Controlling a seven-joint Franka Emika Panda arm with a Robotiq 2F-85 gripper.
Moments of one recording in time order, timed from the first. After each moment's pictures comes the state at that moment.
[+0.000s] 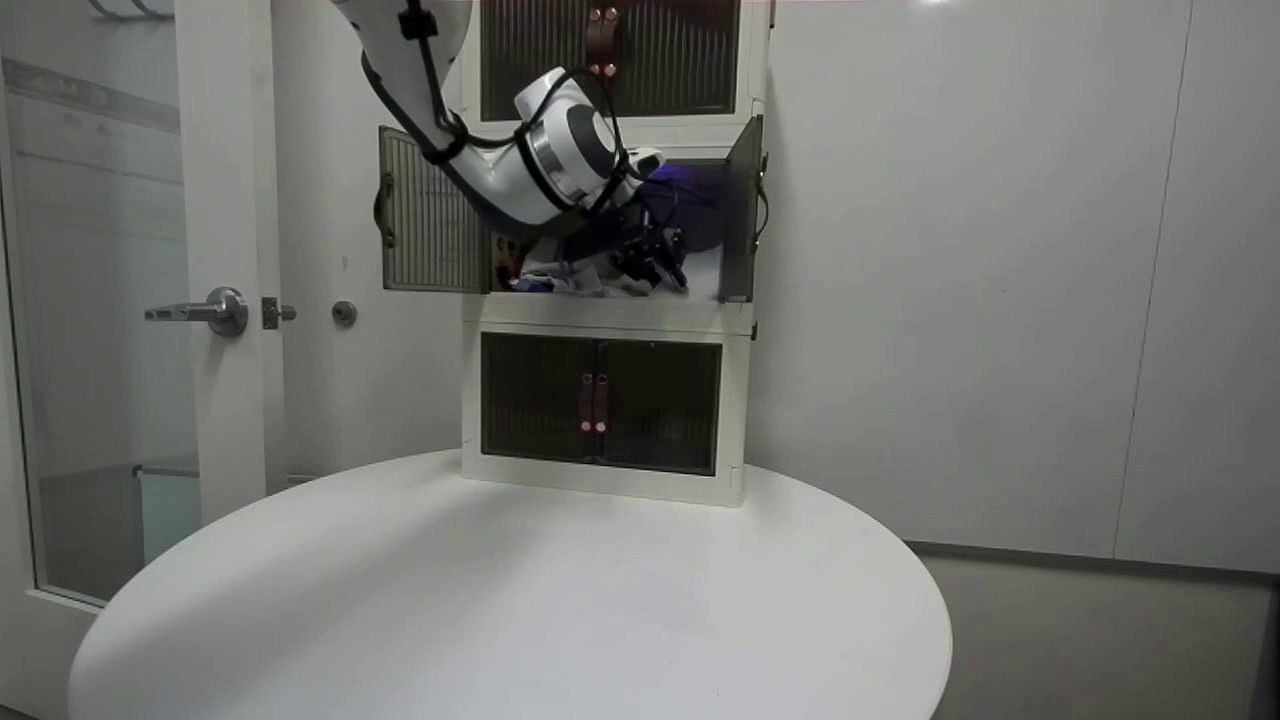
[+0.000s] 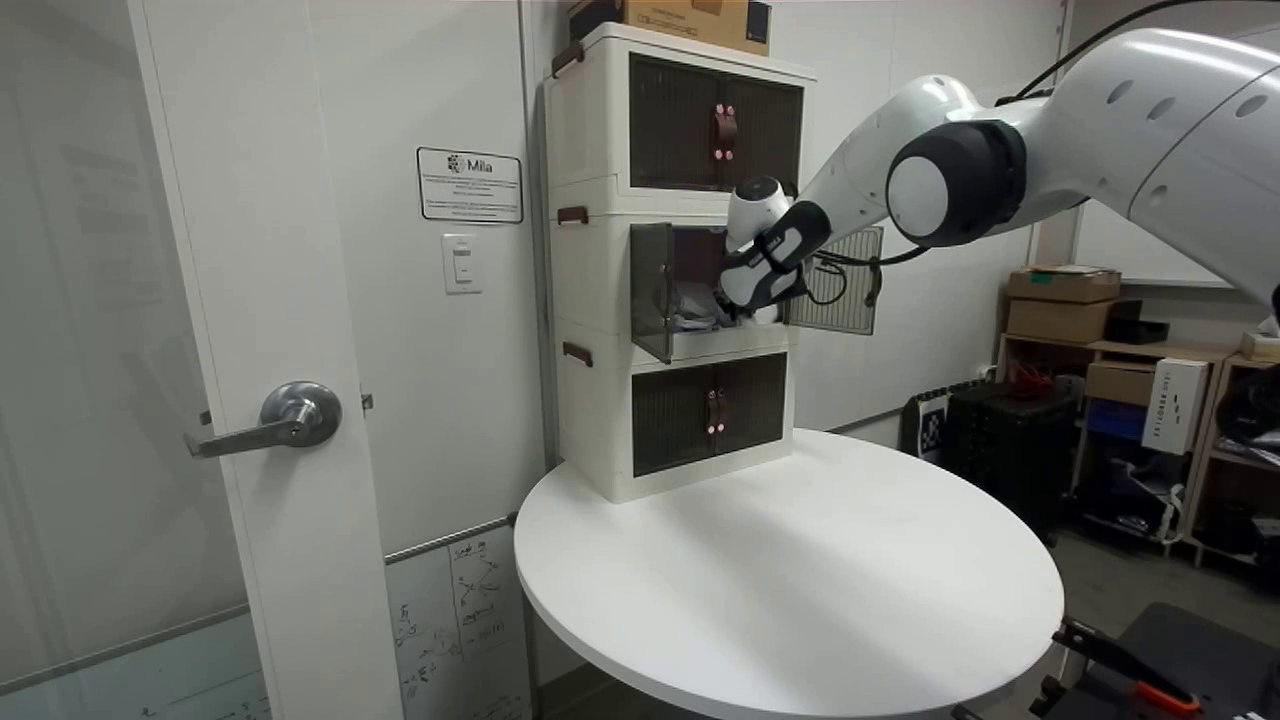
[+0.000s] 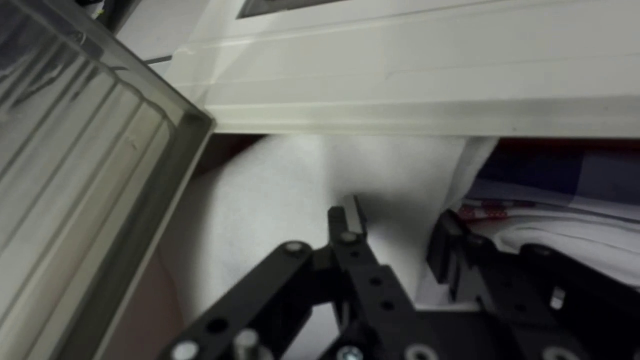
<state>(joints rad) -0.07 0.94 -0.32 -1.05 -0.29 2.71 0.36</state>
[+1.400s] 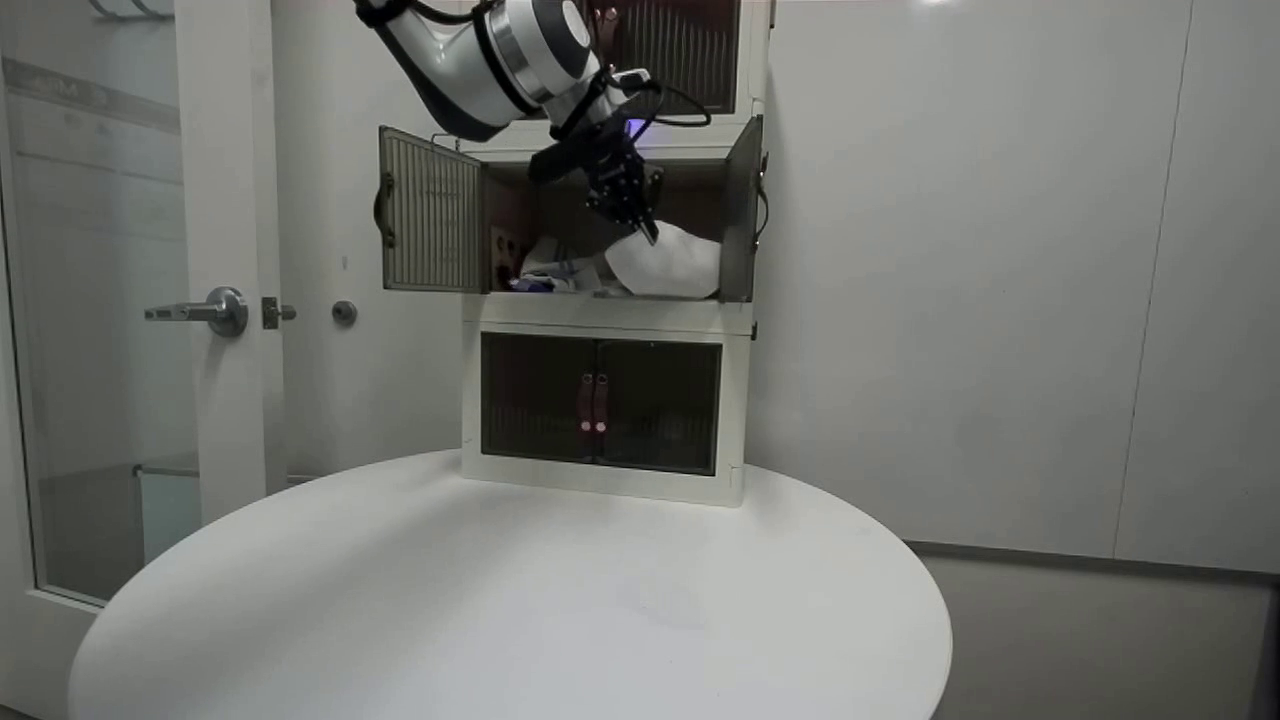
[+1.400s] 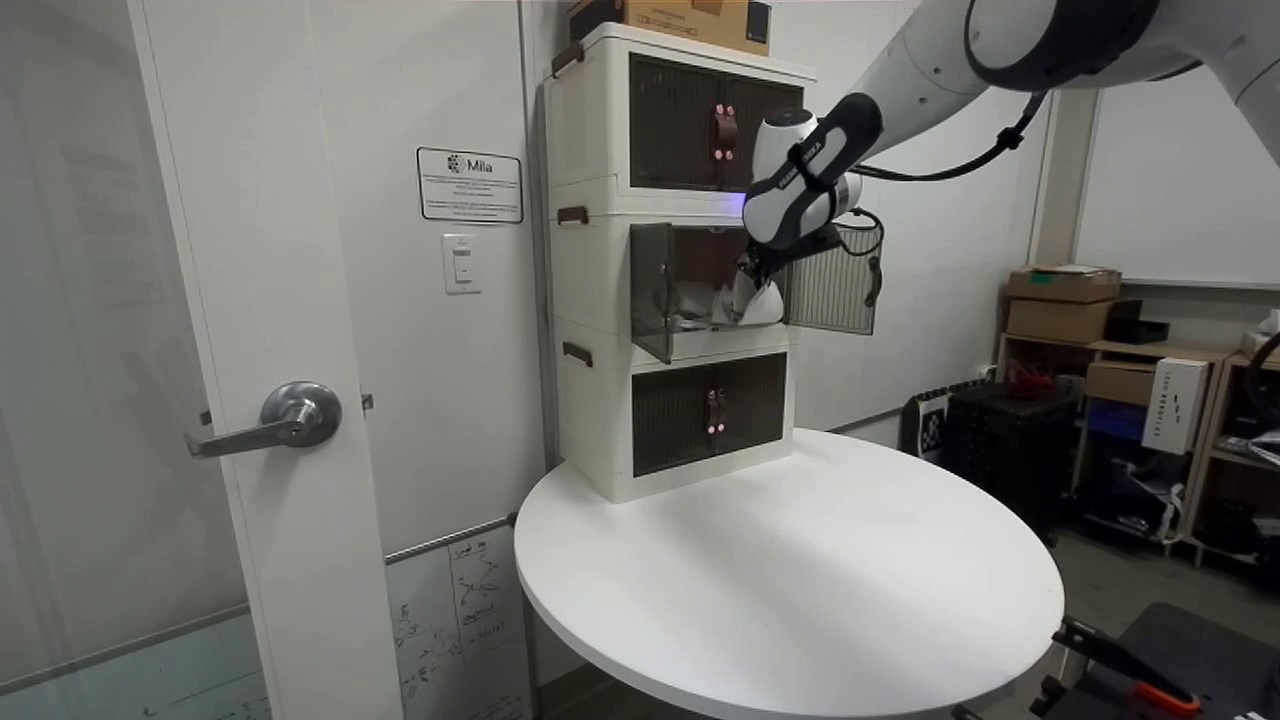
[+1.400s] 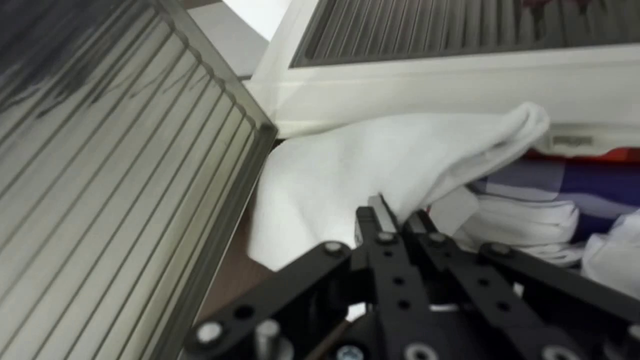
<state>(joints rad) -0.05 0.54 -0.27 -1.50 -0.32 2.67 0.23</state>
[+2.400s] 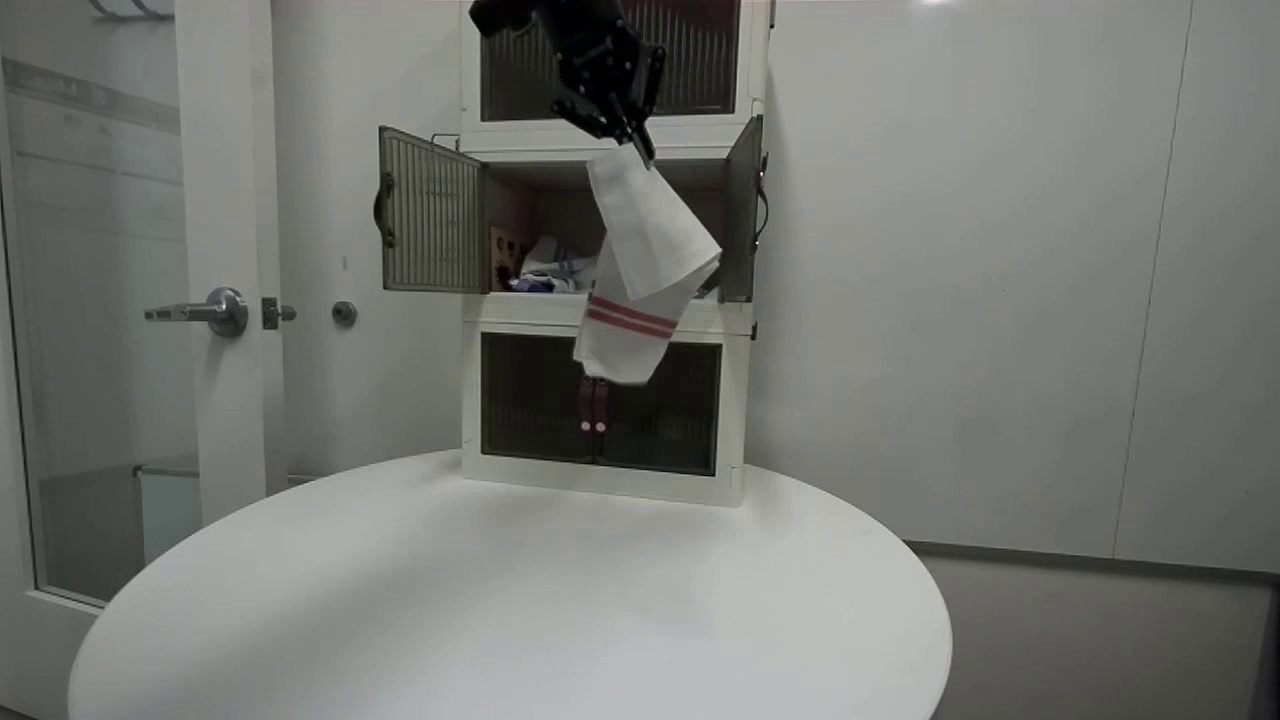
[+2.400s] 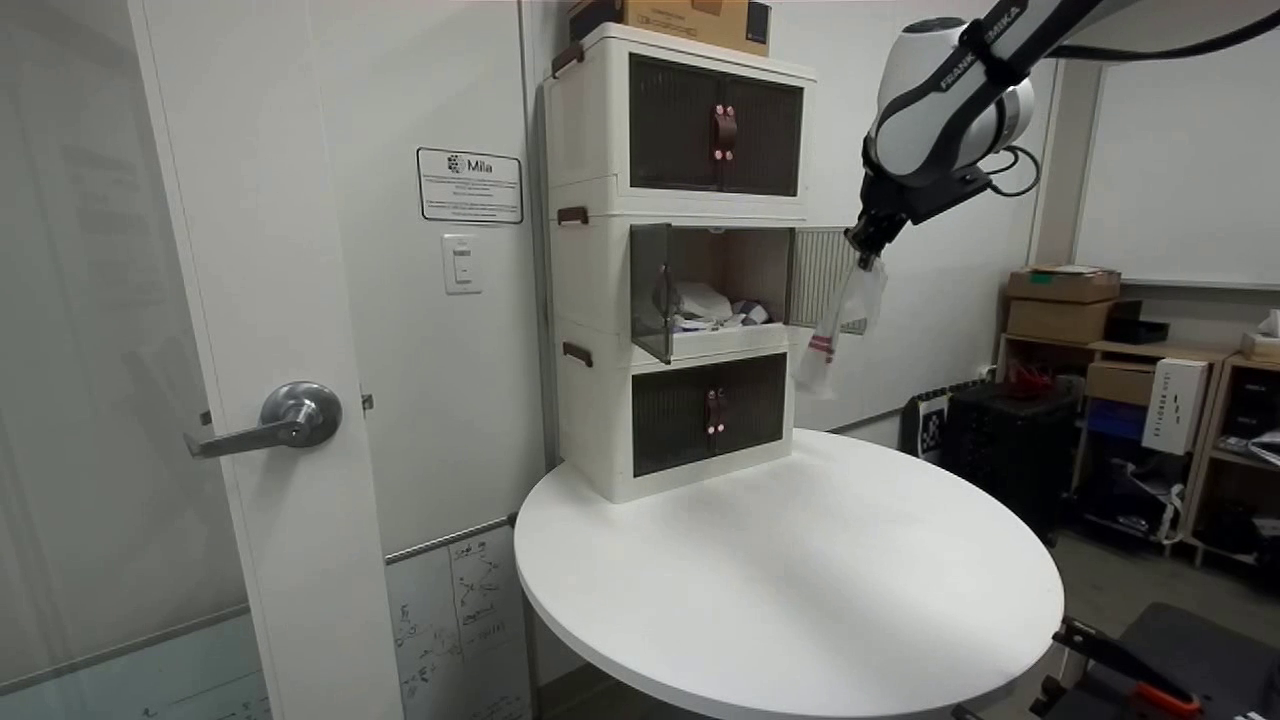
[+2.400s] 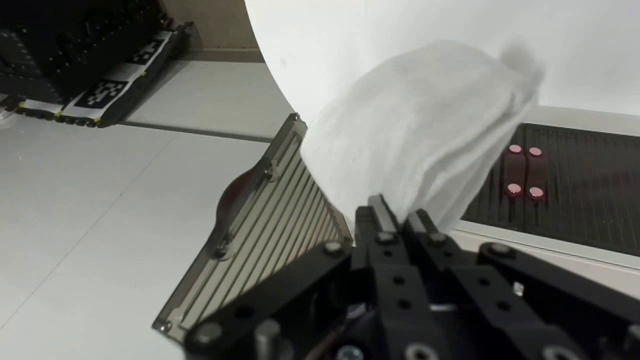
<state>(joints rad) -0.16 -0.09 -0.25 -2.16 -0.45 2.67 -0.01</state>
